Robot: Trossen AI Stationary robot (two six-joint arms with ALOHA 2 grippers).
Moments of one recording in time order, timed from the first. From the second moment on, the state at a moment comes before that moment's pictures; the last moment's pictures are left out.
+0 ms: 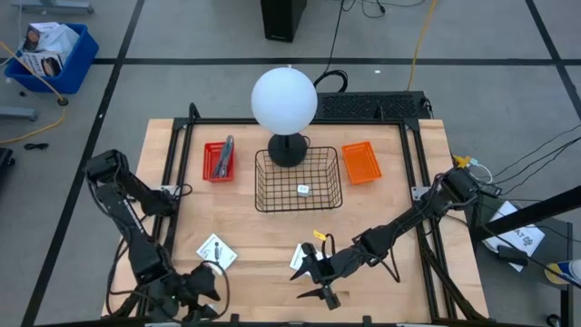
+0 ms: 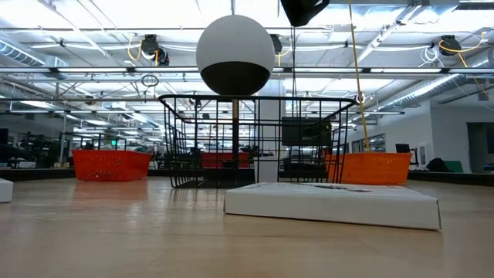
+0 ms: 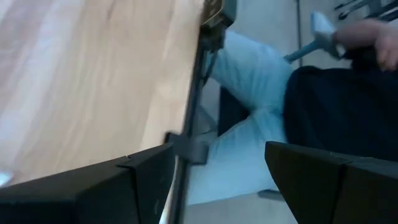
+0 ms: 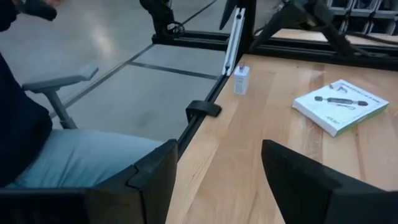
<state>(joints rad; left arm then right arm) -1.09 1.47 0.91 -0.22 -0.37 -1.28 0.55 1.80 1.04 0.42 0.07 0.14</state>
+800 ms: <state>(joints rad) -1.19 1.67 1.38 -0.77 -0.61 -1.20 0.52 1.80 1.04 0.39 0.08 0.14</state>
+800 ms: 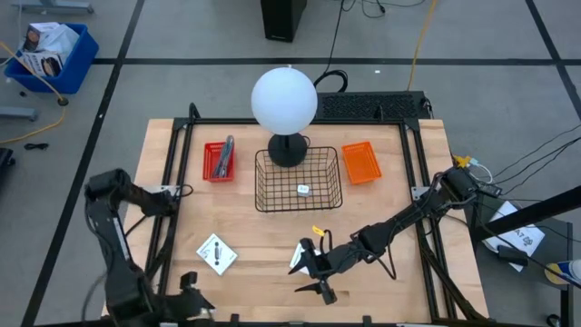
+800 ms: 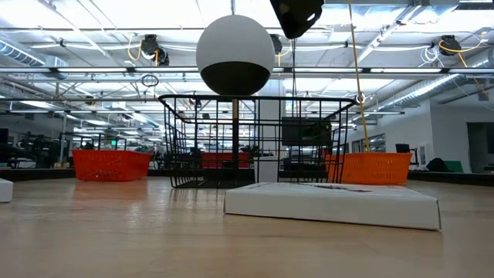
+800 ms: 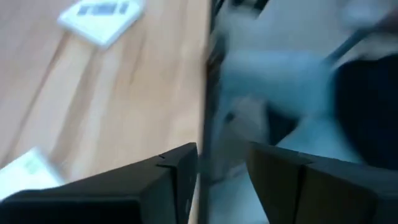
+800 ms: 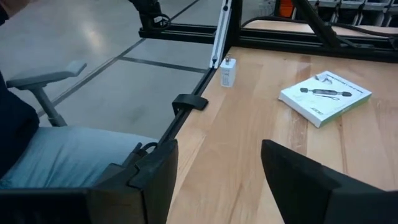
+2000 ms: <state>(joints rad) -1.19 1.83 1.45 -0.99 -0.38 -1.54 0.52 1.80 1.04 0.35 0.08 0.17</state>
